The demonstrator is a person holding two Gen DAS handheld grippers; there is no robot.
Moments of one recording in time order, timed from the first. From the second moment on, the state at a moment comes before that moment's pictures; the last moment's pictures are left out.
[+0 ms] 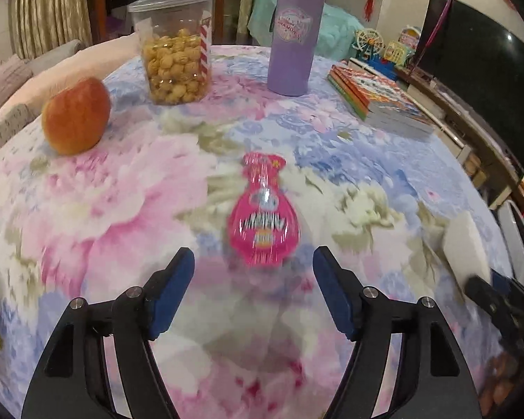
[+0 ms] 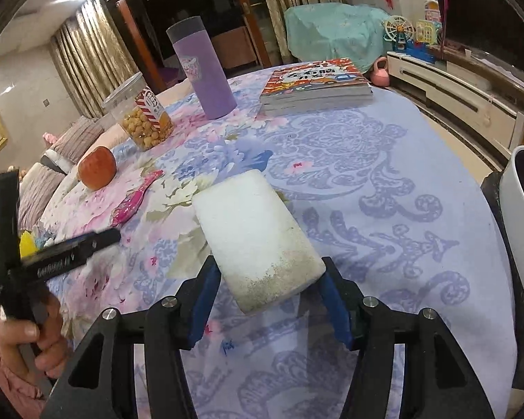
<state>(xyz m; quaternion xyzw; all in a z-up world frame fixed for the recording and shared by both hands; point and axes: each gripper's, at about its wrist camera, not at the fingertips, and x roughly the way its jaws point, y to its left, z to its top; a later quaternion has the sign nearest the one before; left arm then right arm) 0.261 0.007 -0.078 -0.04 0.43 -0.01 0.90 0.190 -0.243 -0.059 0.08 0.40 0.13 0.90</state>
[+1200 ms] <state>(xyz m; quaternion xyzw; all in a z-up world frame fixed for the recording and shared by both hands) 0.150 -0.095 -0.053 -0.01 0.42 -0.15 0.89 0.106 -0.285 -0.032 0.13 0.36 0.11 0.92</state>
